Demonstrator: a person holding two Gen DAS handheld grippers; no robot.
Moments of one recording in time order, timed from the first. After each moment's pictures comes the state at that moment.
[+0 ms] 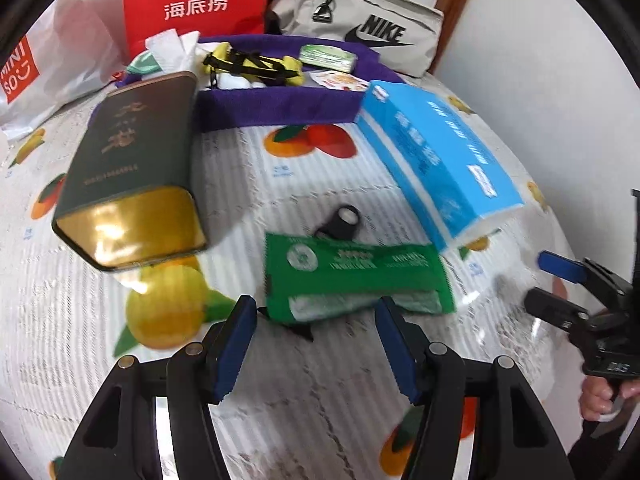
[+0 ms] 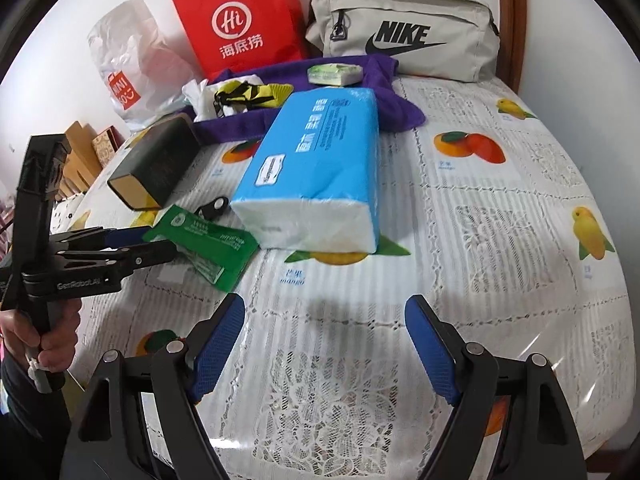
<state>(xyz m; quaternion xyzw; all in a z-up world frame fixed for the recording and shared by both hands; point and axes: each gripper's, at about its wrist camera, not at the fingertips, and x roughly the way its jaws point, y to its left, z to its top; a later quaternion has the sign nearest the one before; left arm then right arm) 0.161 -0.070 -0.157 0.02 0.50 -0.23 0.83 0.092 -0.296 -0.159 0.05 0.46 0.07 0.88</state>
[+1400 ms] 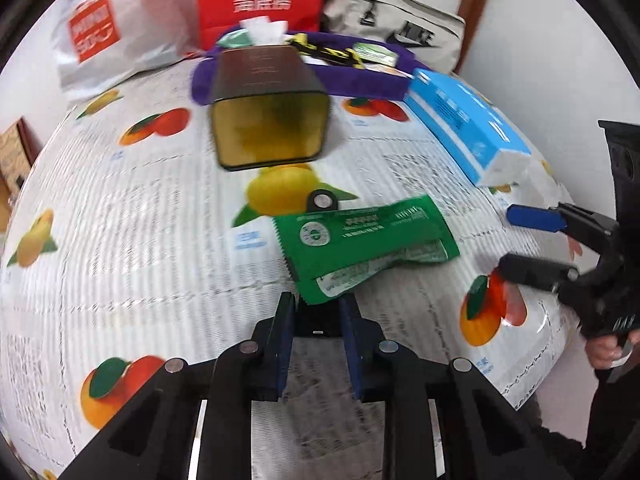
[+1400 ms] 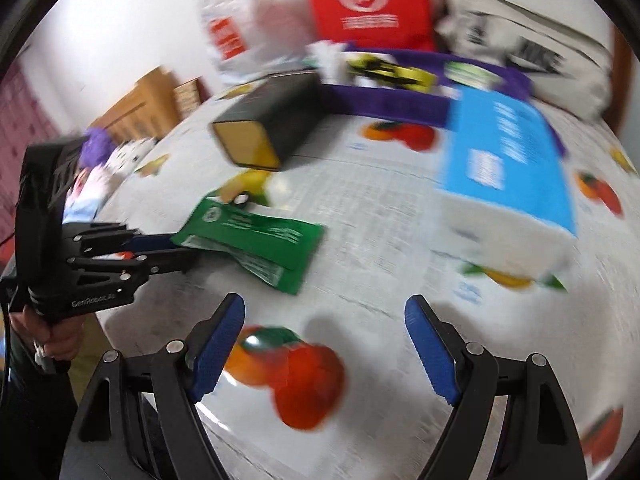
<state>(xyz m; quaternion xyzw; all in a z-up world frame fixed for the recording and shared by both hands) 0.104 0.011 -0.158 0.02 0.50 -0.17 0.85 0.094 -0.198 -0.168 -0.01 0.46 0.23 0.86</state>
